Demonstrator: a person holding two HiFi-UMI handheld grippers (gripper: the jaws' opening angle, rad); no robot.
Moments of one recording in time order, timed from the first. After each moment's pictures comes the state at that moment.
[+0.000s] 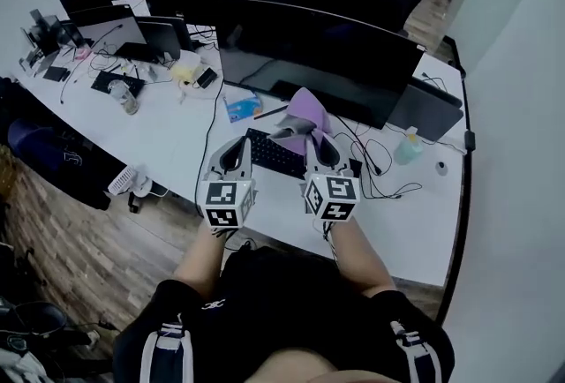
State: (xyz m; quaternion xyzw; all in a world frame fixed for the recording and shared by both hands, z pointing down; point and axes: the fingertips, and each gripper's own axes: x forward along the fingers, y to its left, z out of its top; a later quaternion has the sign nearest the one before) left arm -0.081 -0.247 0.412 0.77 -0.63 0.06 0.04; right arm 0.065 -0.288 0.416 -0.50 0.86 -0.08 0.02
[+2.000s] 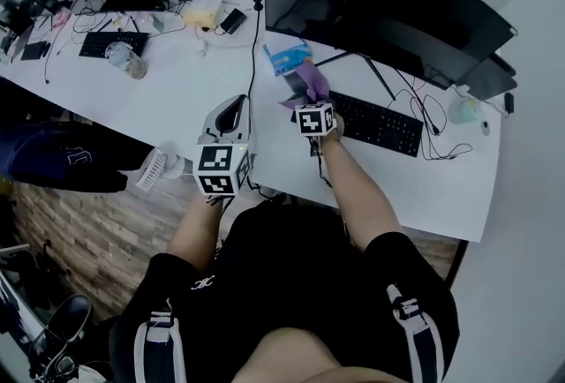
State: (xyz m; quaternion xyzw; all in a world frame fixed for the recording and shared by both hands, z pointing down) left arm -0.319 -0.331 0.498 0.79 -0.59 0.09 0.11; right arm -0.167 -0.431 0.727 -0.53 0.75 -0.19 -0.34
